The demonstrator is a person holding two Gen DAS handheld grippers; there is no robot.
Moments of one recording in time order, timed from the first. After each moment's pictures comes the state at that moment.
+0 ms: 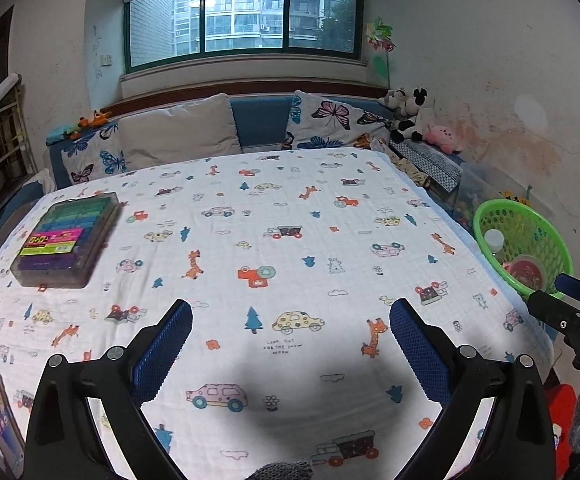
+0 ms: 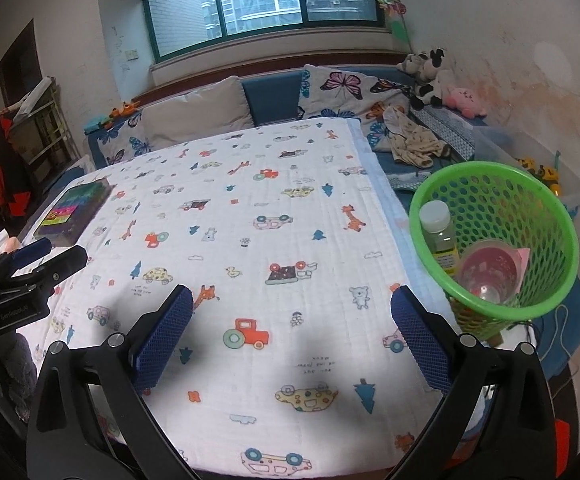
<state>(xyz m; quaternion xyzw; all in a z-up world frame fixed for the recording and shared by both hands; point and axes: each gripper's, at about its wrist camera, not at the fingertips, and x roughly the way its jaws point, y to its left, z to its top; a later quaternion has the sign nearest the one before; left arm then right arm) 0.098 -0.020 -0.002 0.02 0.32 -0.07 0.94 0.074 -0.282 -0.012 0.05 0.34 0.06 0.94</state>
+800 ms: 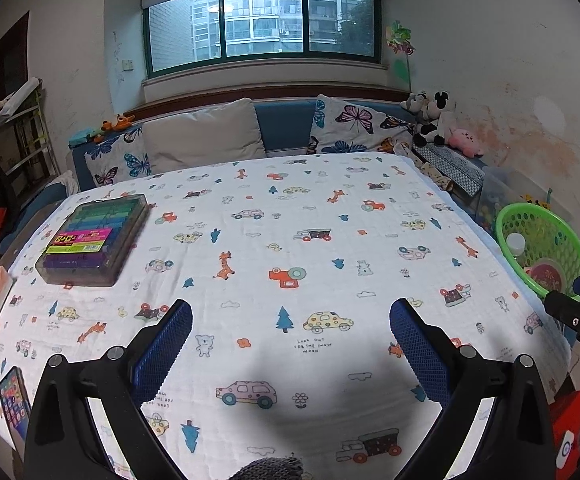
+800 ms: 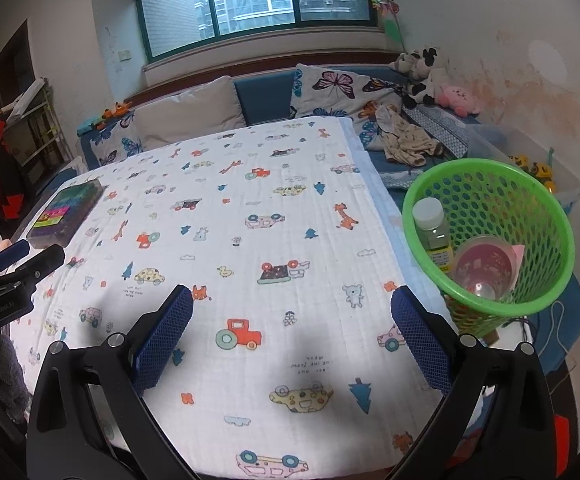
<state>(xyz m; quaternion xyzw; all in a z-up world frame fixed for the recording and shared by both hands) 0.093 -0.009 0.002 0.02 0.32 -0.03 0.95 0.075 -0.281 -0.016 0.05 0.34 0.04 0.94</state>
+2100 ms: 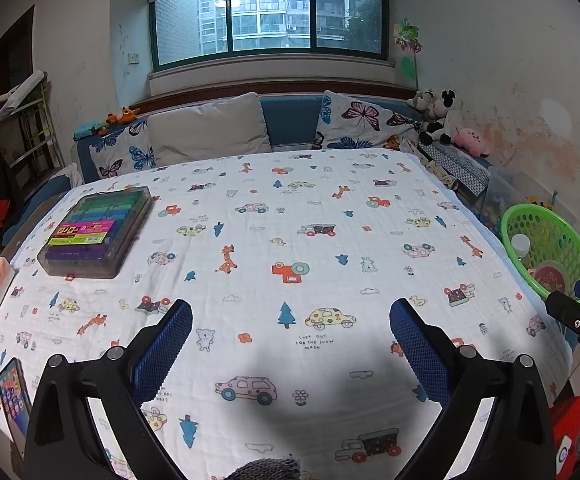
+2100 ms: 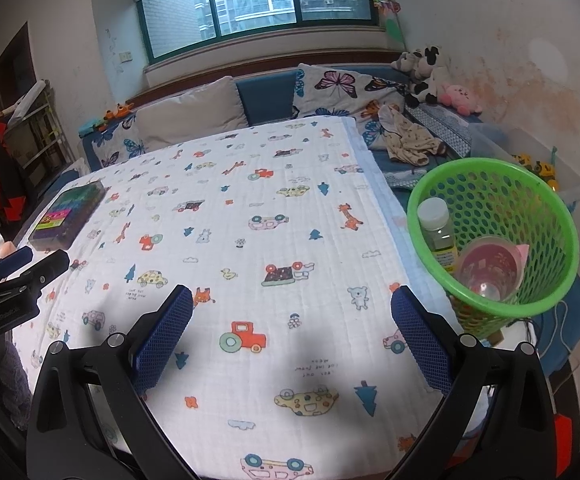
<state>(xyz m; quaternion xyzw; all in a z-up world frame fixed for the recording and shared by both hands) 0.093 -0.009 0.000 0.02 0.33 -0.02 0.95 0.079 -0.279 -0.018 0.05 0.34 0.05 0.94</state>
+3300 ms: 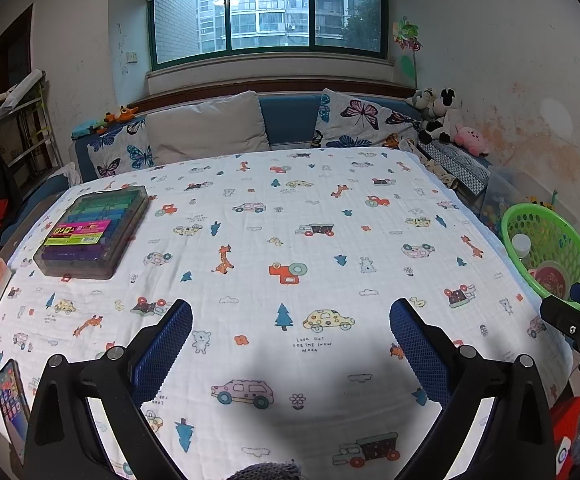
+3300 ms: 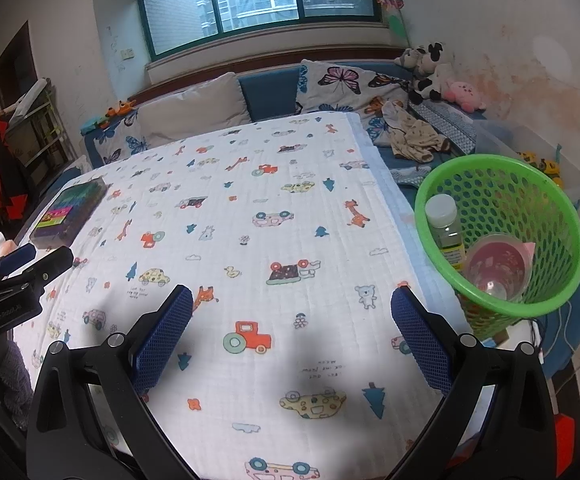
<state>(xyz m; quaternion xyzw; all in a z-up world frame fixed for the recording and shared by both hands) 0.097 -0.013 0.000 0.02 0.33 -0.02 0.94 0.084 -0.275 -0.020 0.05 0.35 0.05 0.93</state>
